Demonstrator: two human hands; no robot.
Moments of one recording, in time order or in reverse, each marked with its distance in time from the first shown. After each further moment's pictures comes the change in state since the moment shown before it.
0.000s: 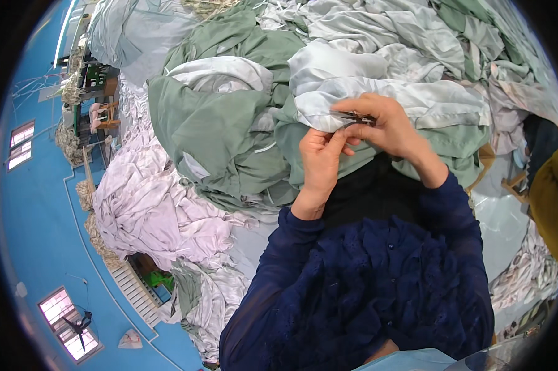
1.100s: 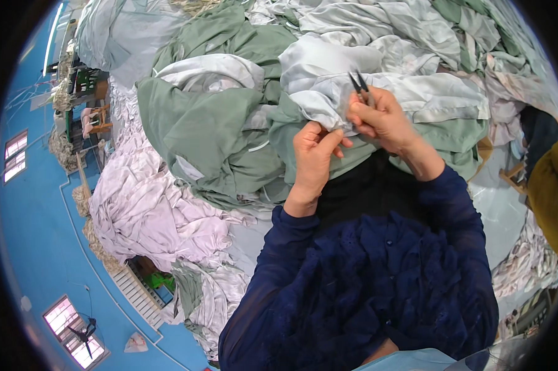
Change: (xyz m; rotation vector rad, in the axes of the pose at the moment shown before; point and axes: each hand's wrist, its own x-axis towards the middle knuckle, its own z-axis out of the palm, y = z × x) left_hand 0.008 0.004 -0.011 0.098 -0.064 -0.083; right_hand -0.001 0.017 0.014 0.934 -0.045 0.446
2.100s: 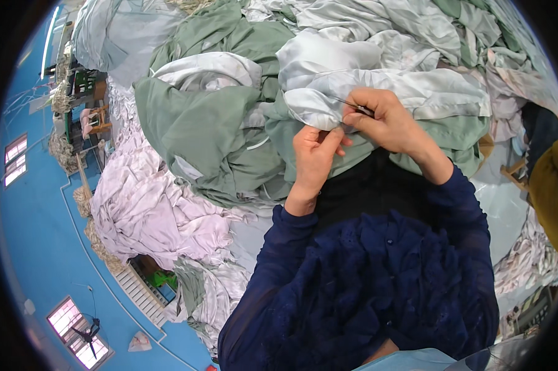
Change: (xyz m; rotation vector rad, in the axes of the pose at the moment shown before) left_hand 0.000 -0.005 -0.003 0.070 -0.039 0.055; right_hand -0.004 -0.024 0.005 -0.752 -0.034 -0.158
